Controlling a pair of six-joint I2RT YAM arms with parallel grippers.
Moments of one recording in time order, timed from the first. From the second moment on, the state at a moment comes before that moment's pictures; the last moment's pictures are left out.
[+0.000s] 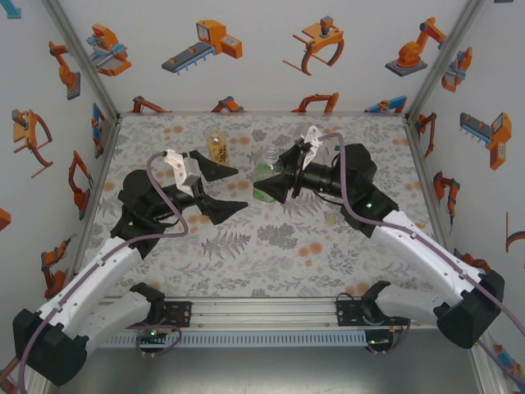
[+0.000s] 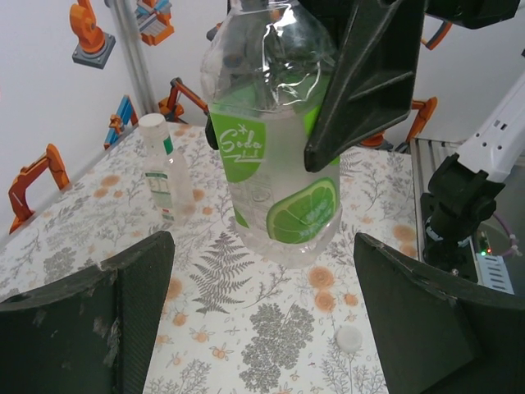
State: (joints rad) left arm -0.54 0.92 0.73 0.38 0.81 -0.07; right arm 0.69 1.13 1.04 0.14 -0.62 0.15
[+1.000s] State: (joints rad) left arm -0.68 1.17 0.82 0.63 0.95 -0.21; right arm 0.74 1.17 1.06 0.37 -0.75 0.22
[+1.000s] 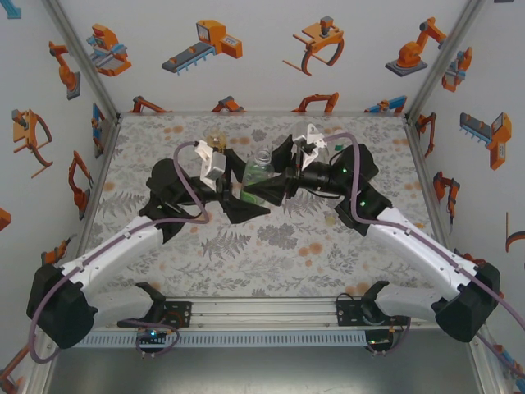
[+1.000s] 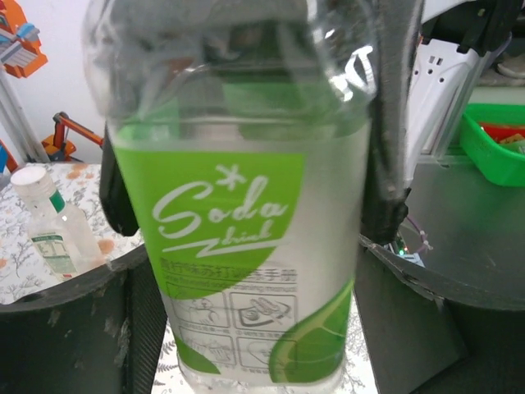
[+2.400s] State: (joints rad) left arm -0.69 1.08 0.83 0.49 0.82 -0.12; right arm 0.76 1.11 1.04 0.30 -0.67 0.11
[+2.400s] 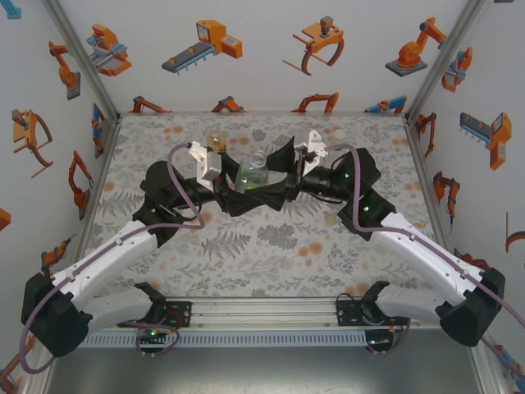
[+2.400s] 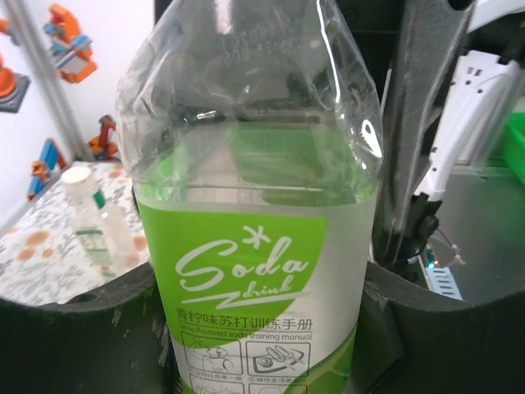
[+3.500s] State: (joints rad) left arm -0.31 0.85 0.89 -0.06 0.52 0.04; right arm 0.91 1.09 1.07 -0.13 -0.15 -0.04
